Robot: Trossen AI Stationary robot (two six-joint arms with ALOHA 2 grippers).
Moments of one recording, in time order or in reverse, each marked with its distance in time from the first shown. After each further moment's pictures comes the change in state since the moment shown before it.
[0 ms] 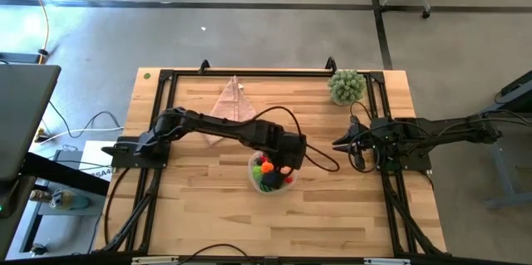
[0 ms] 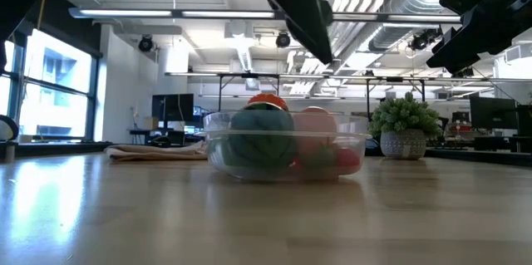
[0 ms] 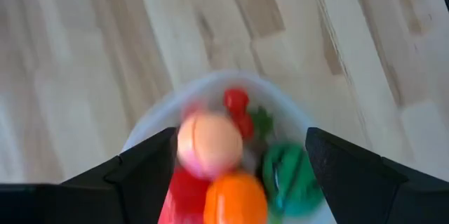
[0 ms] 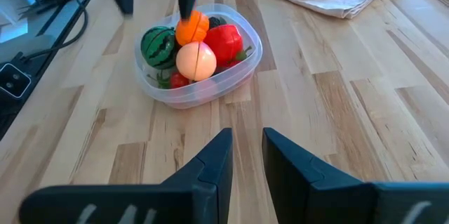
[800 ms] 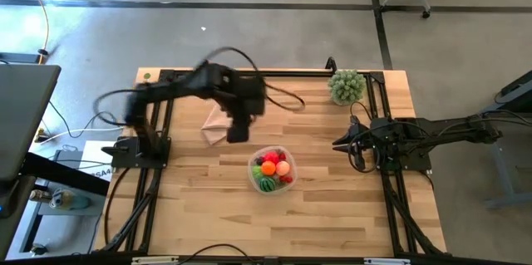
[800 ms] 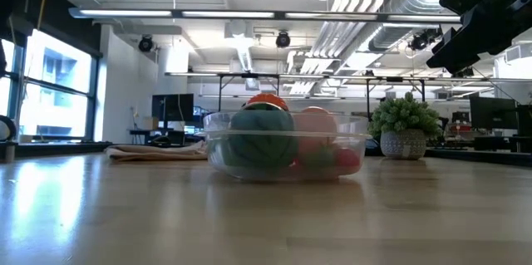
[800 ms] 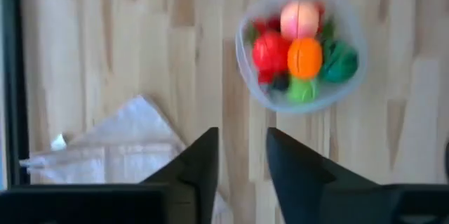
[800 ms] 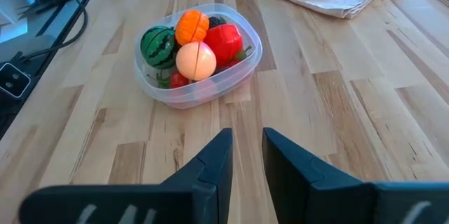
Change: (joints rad) left arm 0.198 -0.337 0.086 -0.513 -0.096 -0.101; right arm 0.000 0.000 0.000 0.000 0.000 0.000
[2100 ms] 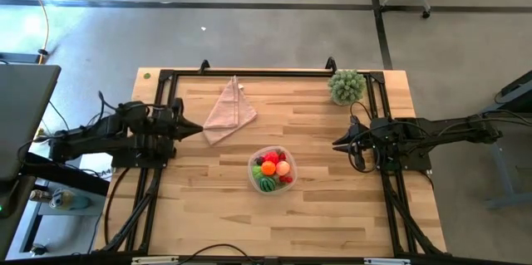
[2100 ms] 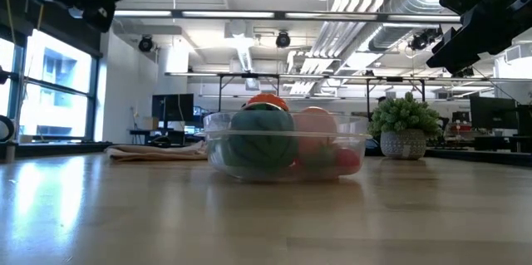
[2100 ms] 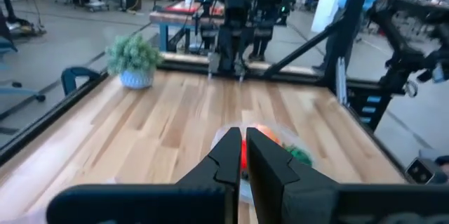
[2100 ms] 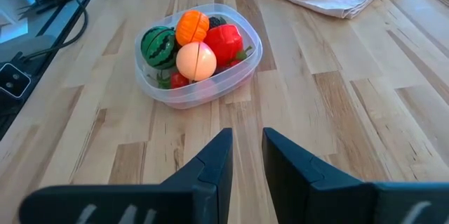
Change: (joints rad) left arm 0.087 -1.615 -1.706 1.211 0.151 -0.179; right arm 0.000 0.000 0.000 0.000 0.000 0.000
